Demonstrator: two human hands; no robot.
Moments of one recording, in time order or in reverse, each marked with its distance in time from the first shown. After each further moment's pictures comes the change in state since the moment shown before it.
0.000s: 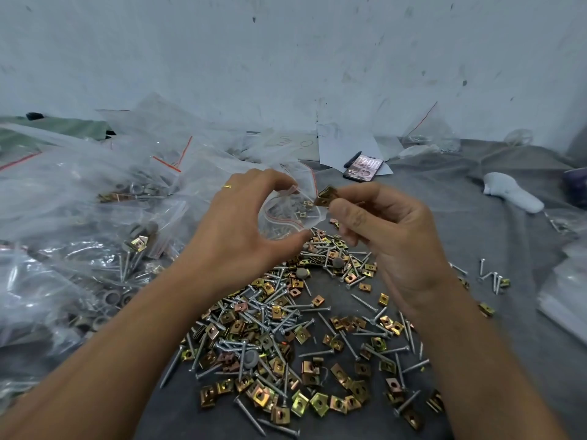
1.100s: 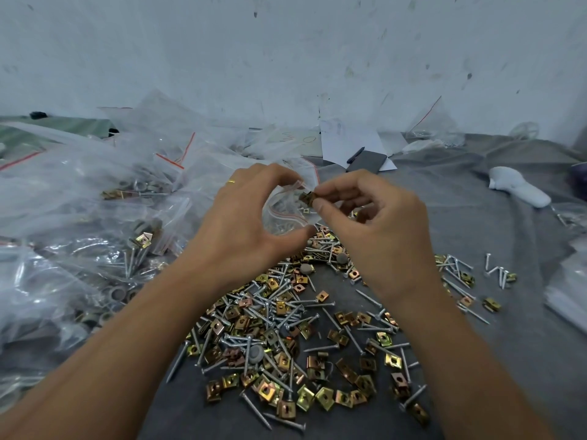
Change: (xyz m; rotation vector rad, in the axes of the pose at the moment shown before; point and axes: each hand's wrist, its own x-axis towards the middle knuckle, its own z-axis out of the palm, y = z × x) left_hand 0.001 0.000 0.001 -0.020 0.004 0.000; right_hand 0.005 0.005 0.020 -0.646 0.145 -0.272
